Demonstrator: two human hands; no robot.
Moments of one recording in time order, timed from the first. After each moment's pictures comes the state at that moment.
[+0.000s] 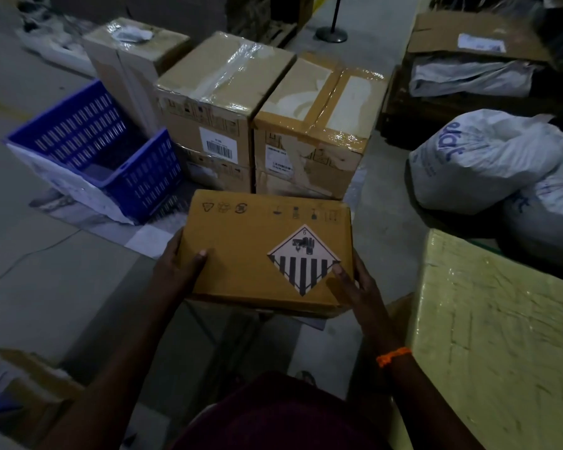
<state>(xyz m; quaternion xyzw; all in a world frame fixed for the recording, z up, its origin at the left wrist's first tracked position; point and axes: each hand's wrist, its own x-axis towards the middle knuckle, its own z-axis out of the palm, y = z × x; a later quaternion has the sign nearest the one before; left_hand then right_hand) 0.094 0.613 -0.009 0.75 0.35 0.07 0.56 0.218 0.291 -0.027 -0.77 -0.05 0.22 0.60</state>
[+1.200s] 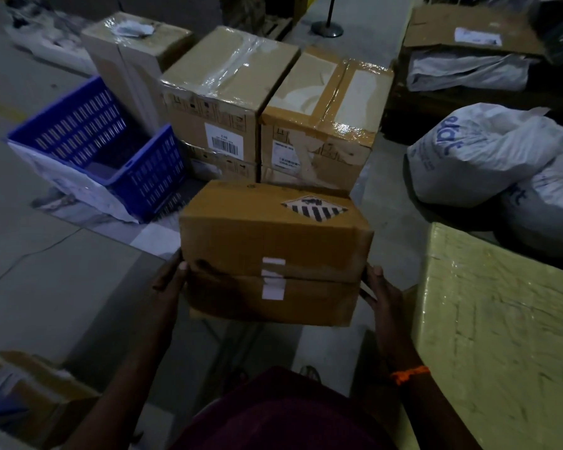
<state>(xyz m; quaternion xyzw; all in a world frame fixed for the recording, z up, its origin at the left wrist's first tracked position) 0.045 0.606 -0.013 0.63 0.35 0.19 0.67 0.177 0.289 -0.010 -0.73 0.03 0.14 0.67</state>
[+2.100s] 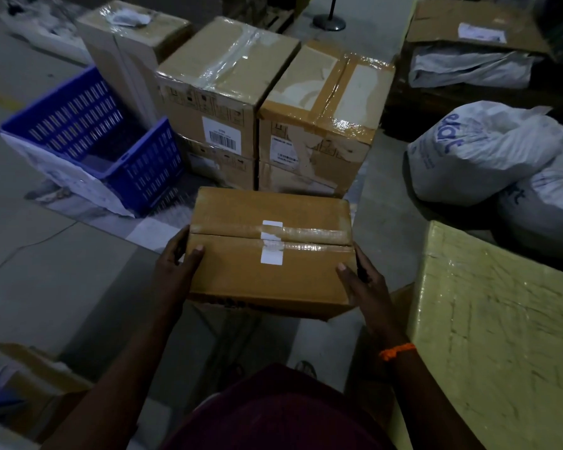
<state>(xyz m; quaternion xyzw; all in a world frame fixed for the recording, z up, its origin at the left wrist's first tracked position) 0.085 0.621 -0.034 0.70 0.37 0.12 0.60 0.206 0.292 -0.028 -0.75 -0.02 0.21 0.63</state>
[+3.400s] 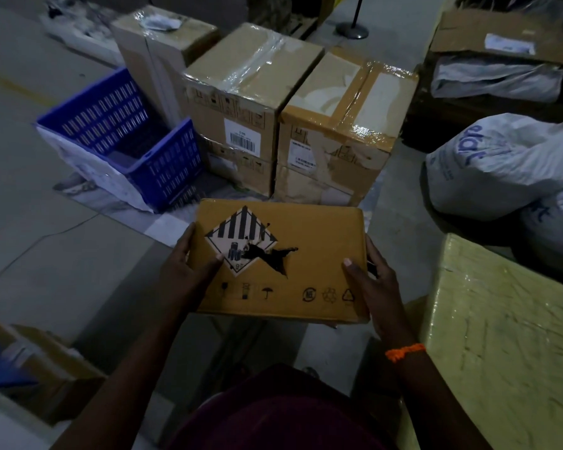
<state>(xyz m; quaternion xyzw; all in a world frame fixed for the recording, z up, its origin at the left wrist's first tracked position) 0.070 0.607 -0.003 0.75 0.39 0.09 0.53 0.219 0.308 -0.015 -0.77 -0.03 0.17 0.61</state>
